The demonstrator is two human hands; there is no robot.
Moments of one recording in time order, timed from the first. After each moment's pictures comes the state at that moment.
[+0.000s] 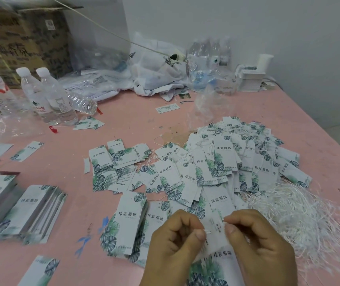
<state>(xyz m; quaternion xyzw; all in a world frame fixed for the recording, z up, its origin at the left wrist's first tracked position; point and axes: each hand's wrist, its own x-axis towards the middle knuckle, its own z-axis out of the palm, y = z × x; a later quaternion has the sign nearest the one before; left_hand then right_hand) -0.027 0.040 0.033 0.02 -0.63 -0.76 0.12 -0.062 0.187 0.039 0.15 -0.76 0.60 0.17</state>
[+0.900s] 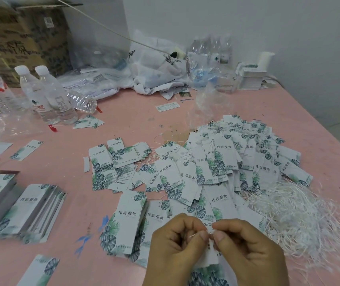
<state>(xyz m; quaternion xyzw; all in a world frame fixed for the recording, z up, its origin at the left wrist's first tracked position) -0.028 0.044 0.030 0.06 -0.65 -0.75 0.13 -0.047 0.173 0.054 0.09 -0.75 0.66 0.05</state>
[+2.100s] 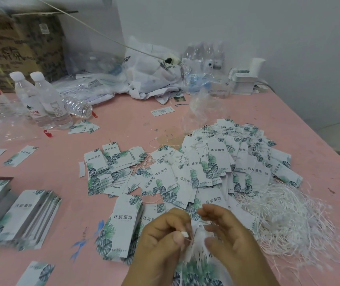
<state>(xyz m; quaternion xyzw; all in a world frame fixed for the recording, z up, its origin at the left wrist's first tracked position) -0.041 0.027 0.019 -0.10 -0.44 -0.89 0.06 -0.070 0.192 0.021 0.16 -0.75 0.63 -0.11</state>
